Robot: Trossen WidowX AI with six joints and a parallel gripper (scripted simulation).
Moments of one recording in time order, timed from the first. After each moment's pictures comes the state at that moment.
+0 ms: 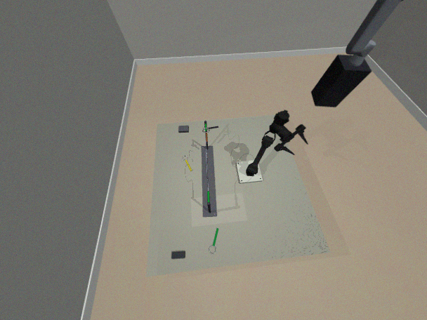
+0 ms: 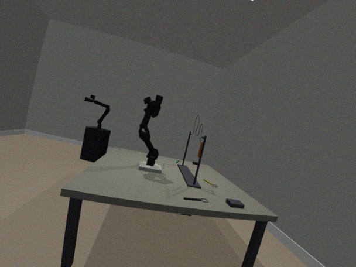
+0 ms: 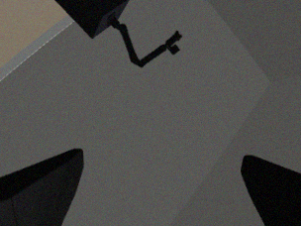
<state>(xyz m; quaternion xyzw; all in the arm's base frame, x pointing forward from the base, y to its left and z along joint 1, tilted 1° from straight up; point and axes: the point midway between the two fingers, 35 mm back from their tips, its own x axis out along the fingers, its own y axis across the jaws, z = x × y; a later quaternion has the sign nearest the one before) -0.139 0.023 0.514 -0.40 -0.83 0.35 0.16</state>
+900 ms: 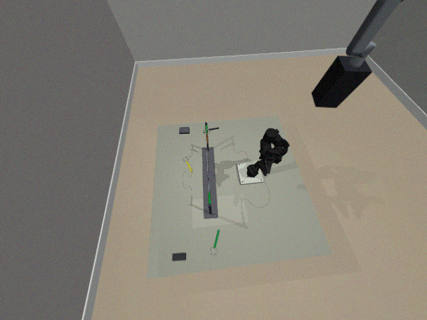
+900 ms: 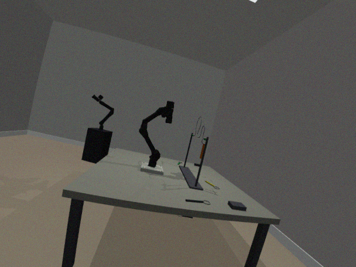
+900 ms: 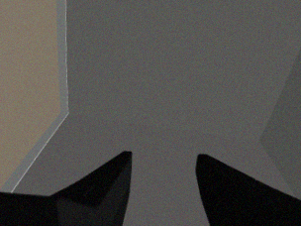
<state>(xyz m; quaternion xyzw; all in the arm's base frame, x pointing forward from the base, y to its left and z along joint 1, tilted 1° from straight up) 0.037 0.167 0.519 -0.54 -0.52 0.46 0.48</state>
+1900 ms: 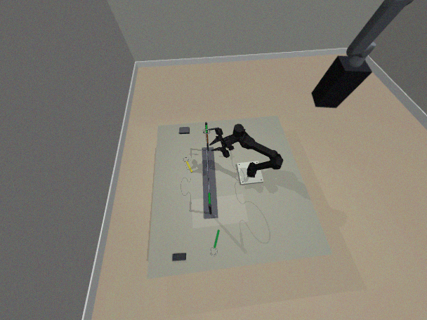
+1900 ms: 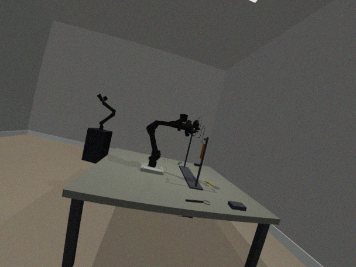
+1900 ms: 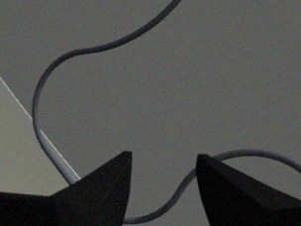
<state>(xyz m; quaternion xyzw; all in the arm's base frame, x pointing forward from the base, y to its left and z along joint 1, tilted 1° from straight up) 0.310 0.000 0.435 -0.35 -0.11 0.23 0.90</state>
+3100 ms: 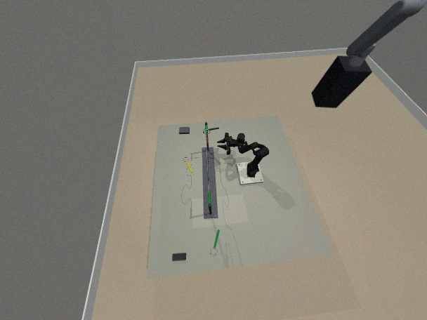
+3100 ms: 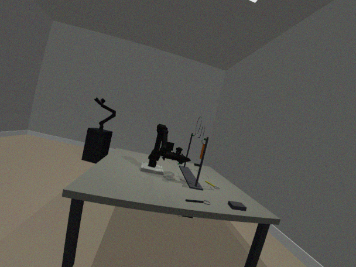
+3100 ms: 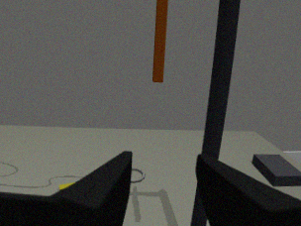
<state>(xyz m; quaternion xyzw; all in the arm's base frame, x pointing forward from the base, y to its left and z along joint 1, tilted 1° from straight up) 0.277 -0.181 0.180 -0.01 -0.01 0.07 1.00</state>
